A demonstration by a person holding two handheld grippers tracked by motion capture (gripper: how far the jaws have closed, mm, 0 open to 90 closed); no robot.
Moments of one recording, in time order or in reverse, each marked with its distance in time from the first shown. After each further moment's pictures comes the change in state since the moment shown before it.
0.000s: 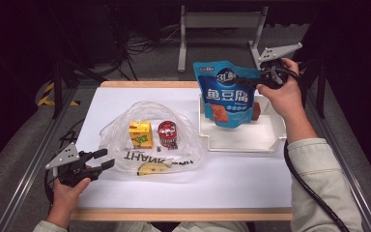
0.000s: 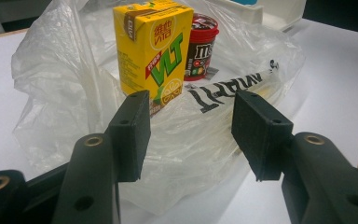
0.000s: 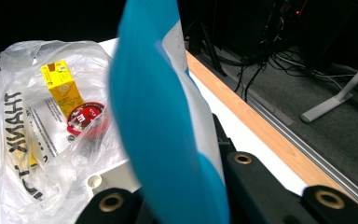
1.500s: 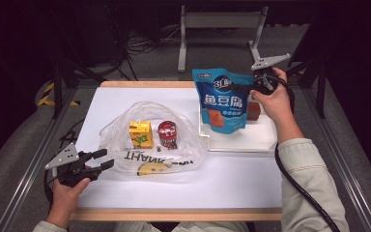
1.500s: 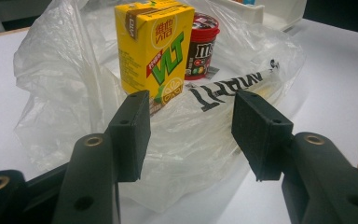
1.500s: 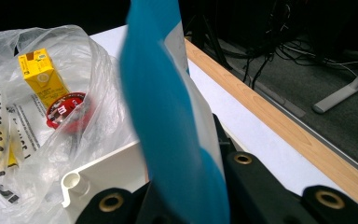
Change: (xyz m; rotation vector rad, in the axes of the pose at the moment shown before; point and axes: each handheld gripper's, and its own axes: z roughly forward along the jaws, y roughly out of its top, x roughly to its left) left arm 0.001 -0.001 -0.001 0.002 0.002 -0.003; right arm -0.018 -0.031 0.034 0.004 0.022 0.055
